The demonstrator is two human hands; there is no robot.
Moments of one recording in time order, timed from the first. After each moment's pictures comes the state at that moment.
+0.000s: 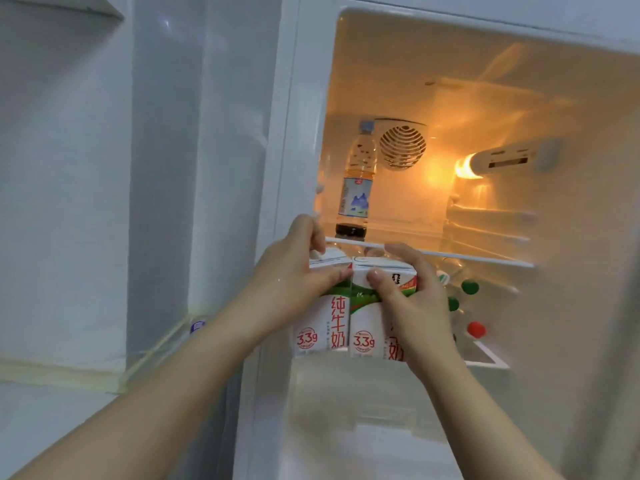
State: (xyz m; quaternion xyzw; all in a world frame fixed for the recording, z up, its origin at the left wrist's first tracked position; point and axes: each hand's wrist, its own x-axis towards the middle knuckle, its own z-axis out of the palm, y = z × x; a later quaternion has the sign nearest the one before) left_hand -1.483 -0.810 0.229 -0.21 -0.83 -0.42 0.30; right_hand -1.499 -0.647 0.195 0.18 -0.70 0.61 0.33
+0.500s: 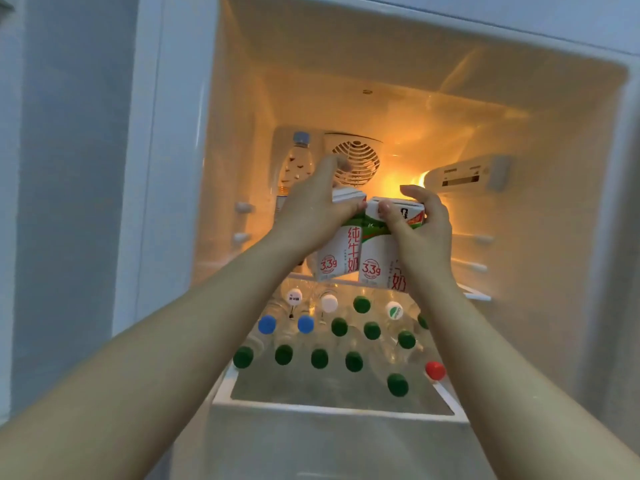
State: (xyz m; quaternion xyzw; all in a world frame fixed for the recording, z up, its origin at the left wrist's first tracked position) left_hand -1.604 -0.674 0.320 -0.28 -0.77 -0.41 0.39; right_hand -1.607 -0.531 0.293 0.15 -0.68 0.54 0.47
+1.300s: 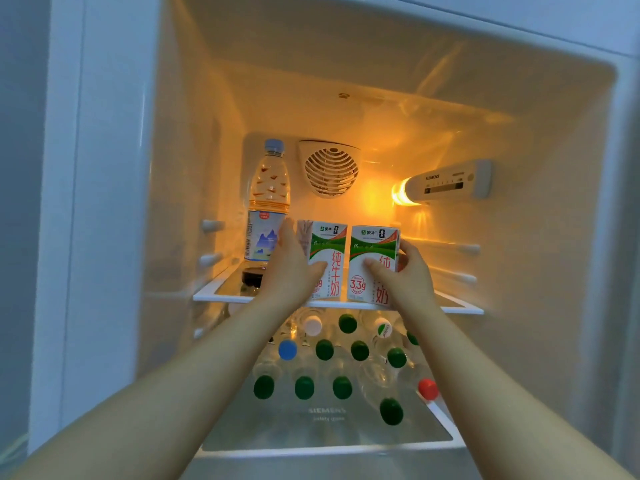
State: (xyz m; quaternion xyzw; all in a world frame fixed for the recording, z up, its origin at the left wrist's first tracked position) left_hand -1.688 -0.656 0.275 -0.19 -0.80 -0.50 0.28; right_hand -1.664 -0.496 0.268 0.06 -0.73 0.59 0.34
